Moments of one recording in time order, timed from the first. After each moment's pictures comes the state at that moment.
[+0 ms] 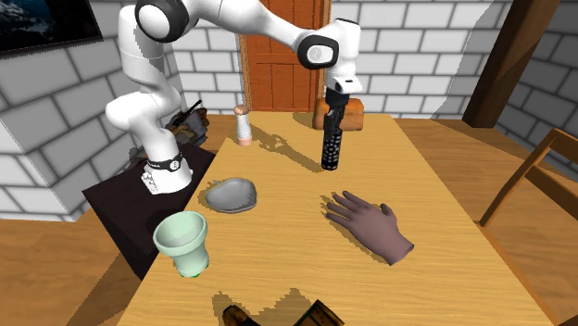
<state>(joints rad) 0.20 0.35 0.42 -1.70 -0.15 2.00 0.54</state>
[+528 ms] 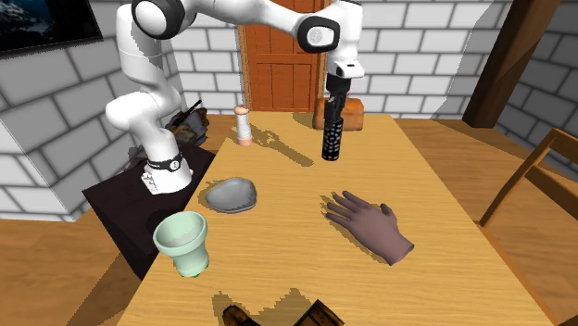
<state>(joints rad) 0.20 0.31 0.42 -1.63 -0.14 1.90 0.53</state>
